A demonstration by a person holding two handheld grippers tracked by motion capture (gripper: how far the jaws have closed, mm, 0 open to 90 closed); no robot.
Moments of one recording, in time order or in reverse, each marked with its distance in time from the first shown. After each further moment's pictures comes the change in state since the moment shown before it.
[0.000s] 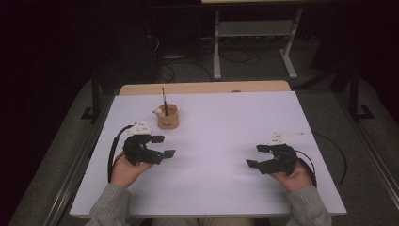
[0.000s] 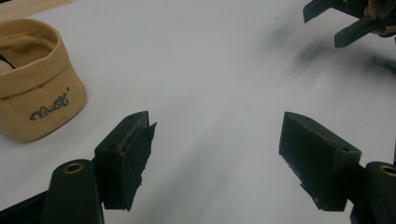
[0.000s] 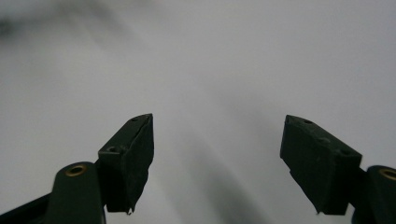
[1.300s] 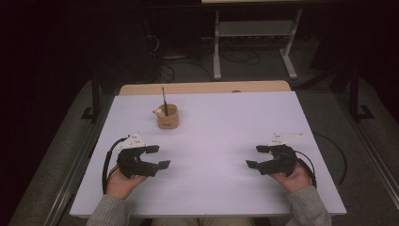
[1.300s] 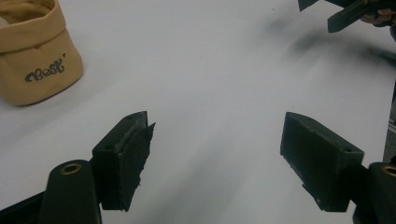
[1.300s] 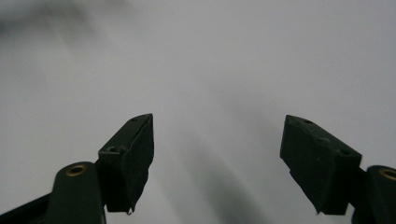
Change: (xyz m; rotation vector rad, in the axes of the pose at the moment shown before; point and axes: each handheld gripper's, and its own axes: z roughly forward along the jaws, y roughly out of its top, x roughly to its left) left arm -0.011 -0.033 -0.013 -0.025 0.019 -0.020; right arm 0.000 -0.001 0.001 0.004 0.005 -0.007
